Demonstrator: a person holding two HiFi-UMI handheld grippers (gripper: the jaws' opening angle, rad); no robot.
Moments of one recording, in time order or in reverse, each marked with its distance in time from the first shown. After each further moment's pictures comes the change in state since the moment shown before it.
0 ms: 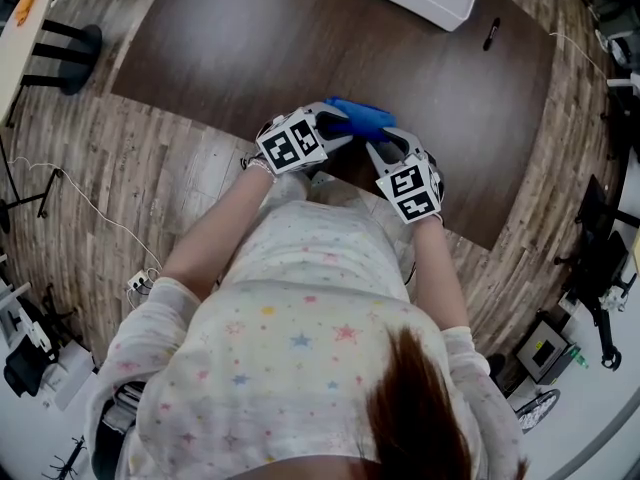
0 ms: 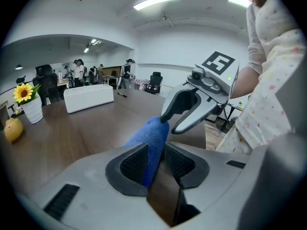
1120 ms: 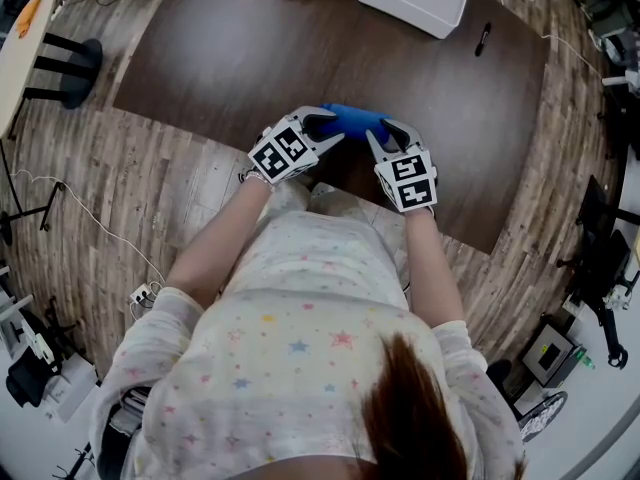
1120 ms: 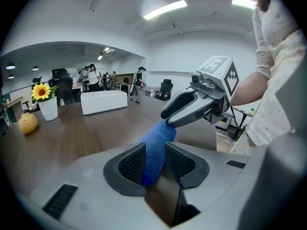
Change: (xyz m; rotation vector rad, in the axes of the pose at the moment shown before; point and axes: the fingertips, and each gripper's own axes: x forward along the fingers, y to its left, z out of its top) left arm -0.016 0.030 0.001 -0.059 -0.096 0.138; right arm 0.010 -0.038 0.021 0.182 -0.082 -0.100
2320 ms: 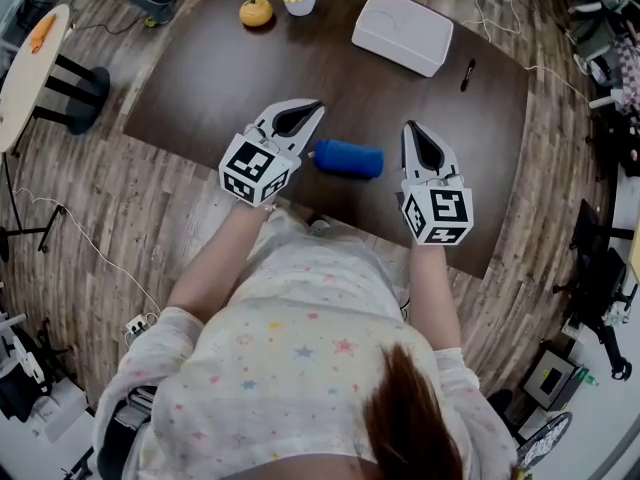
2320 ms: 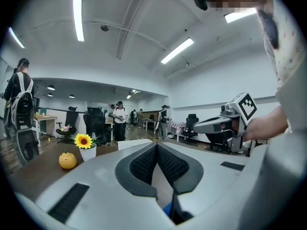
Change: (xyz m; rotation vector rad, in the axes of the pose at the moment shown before) left arm -0.124 0.057 0.142 -0.035 -0.472 0.345; right arm -0.114 -0.051 0.134 0.102 -0.449 -0.242
